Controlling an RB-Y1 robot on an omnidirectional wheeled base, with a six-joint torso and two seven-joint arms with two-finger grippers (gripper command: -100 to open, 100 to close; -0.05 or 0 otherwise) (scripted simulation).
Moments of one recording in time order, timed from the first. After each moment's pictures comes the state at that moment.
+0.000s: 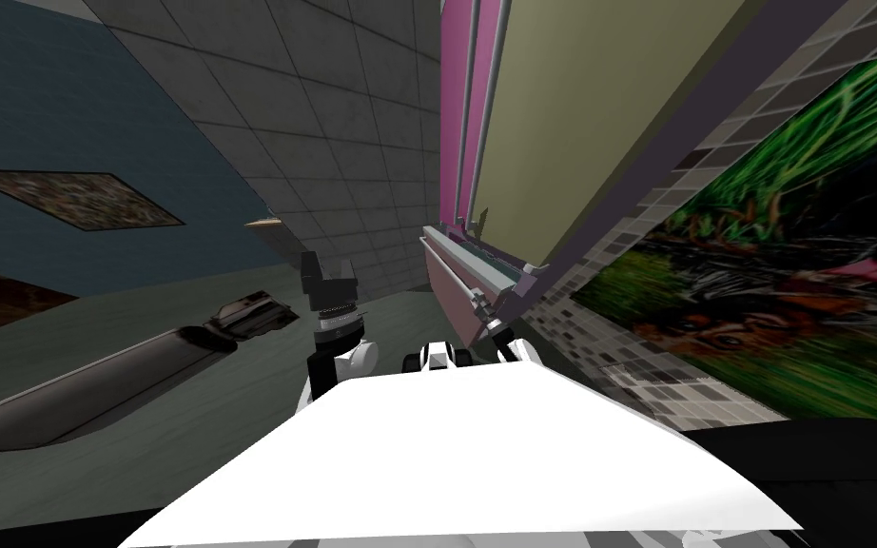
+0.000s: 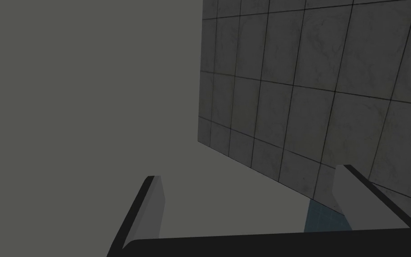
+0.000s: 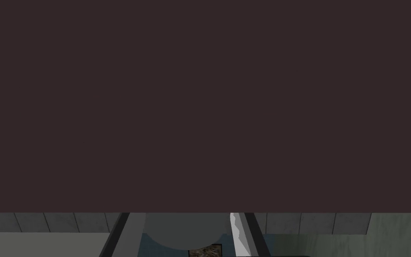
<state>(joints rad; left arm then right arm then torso) 0.46 0.01 -0.07 -2.31 0.07 -0.55 -0.14 0.33 0.04 -0.23 -1.63 1.11 -0.76 1.94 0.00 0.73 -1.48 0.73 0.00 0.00</state>
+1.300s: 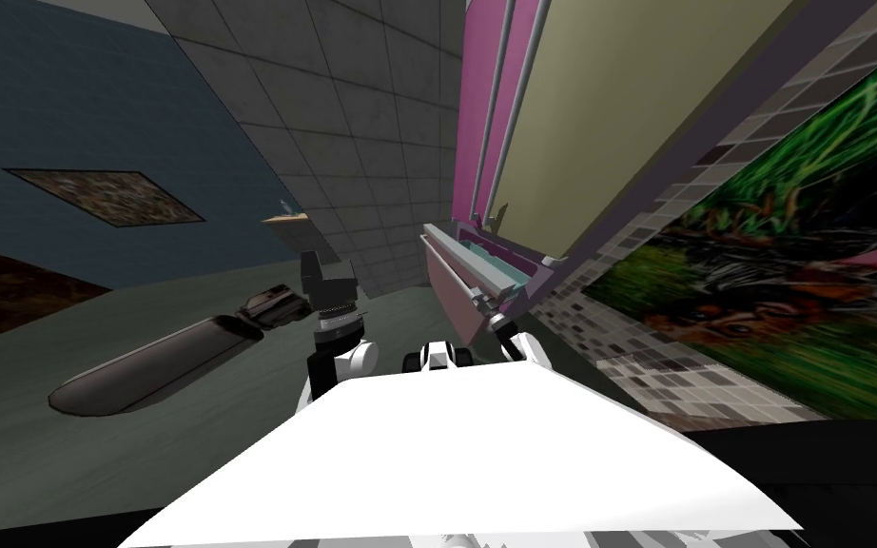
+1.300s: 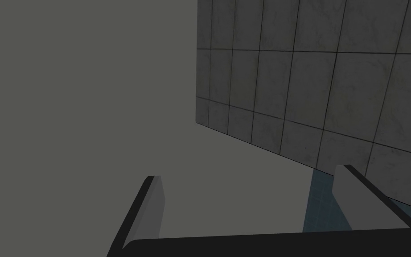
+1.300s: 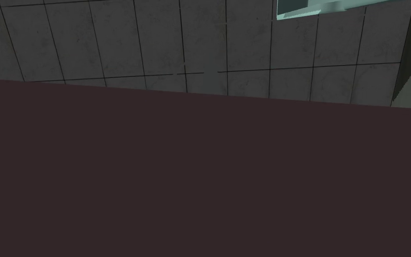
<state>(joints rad) 0.46 0.01 -0.07 -2.31 0.07 -0.55 -0.14 0.31 -0.04 -0.20 -1.69 1.15 -0.67 1.83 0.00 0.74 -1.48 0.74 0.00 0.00</state>
